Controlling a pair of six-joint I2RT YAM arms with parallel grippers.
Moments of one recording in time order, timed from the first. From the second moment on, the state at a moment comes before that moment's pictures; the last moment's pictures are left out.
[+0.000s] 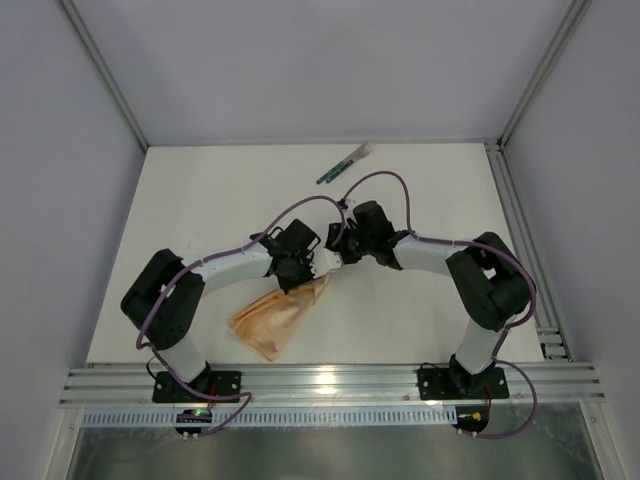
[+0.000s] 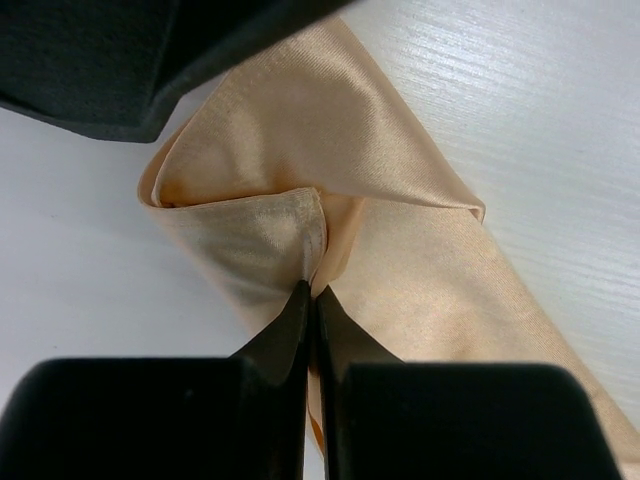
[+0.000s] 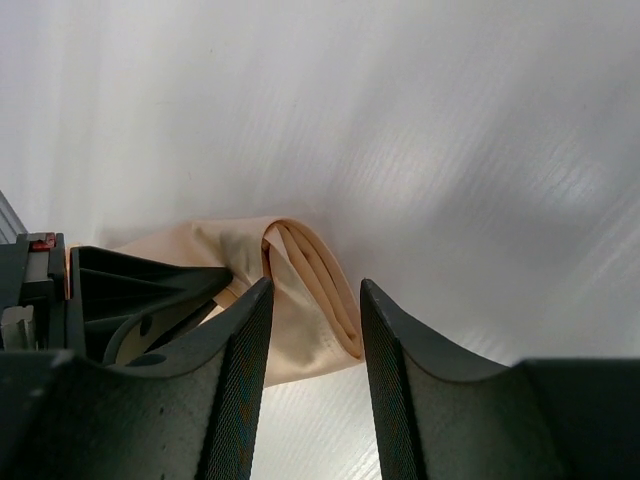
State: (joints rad) left arm -0.73 1.68 1.01 -0.53 0.13 0.54; right arm 0.59 1.76 0.94 0.11 -0.40 0.49
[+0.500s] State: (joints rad) left arm -0.72 1.67 0.99 -0.50 0.13 0.49; right arm 0.52 1.73 0.76 0.23 -0.38 0.64
